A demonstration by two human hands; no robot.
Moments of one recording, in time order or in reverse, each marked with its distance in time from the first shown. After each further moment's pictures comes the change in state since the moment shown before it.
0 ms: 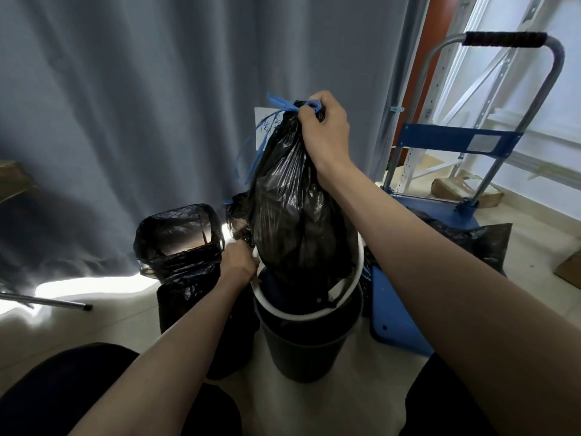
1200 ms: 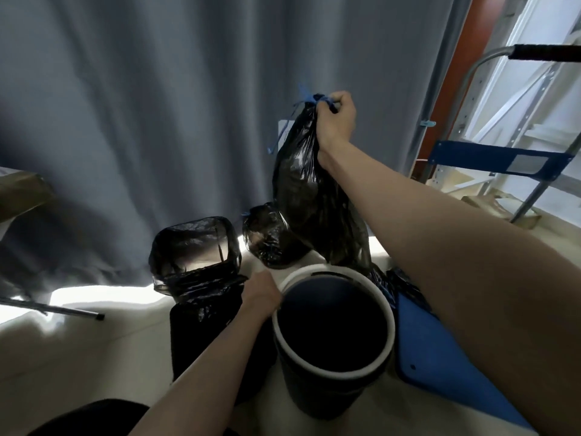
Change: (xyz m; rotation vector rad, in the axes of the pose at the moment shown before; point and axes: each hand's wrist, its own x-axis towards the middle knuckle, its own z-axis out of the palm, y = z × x) left_hand 0.017 -0.005 0.019 0.088 -0.138 -0.092; right_hand 0.110 0.042 0.082 0.222 0.165 0.133
